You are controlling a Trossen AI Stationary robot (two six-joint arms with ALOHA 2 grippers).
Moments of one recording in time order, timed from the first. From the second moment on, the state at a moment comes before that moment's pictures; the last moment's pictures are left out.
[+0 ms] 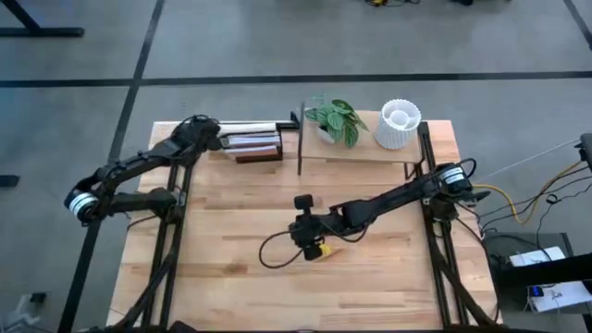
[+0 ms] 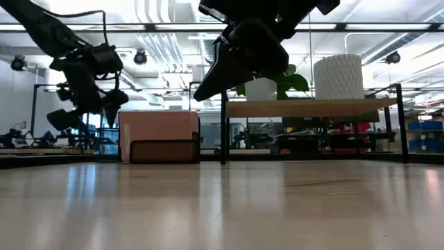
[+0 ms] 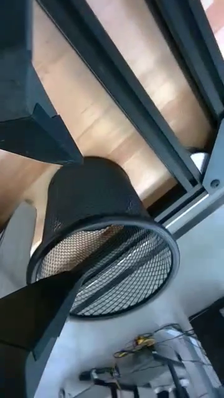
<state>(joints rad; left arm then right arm) 0.94 1.07 0.52 -0.33 -0.46 -1.41 0.23 1.87 1.29 -0.17 0.29 -0.24</state>
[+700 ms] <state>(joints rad) 0.94 1.07 0.47 -0.36 -0.46 -1.38 0.23 1.87 1.25 -0.11 0.29 -0.16</state>
